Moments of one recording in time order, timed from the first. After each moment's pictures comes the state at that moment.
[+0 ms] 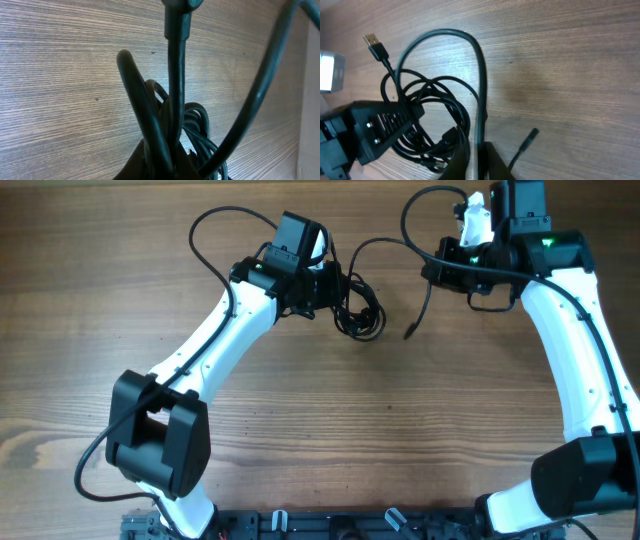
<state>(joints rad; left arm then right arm) -0.44 1.87 1.49 -0.59 0.35 -0.59 0.09 1.69 1.61 -0.99 -0.40 0.28</state>
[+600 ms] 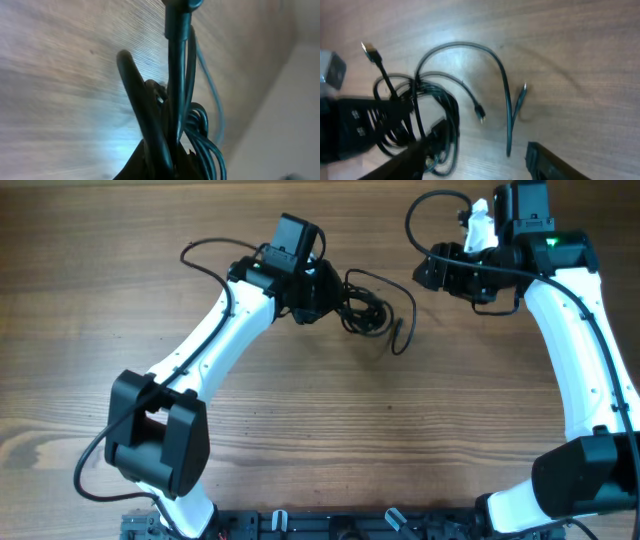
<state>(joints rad) -0.43 1.87 1.49 -0.64 0.44 -1.07 0.08 1.69 1.61 -1.09 -0.40 0.26</state>
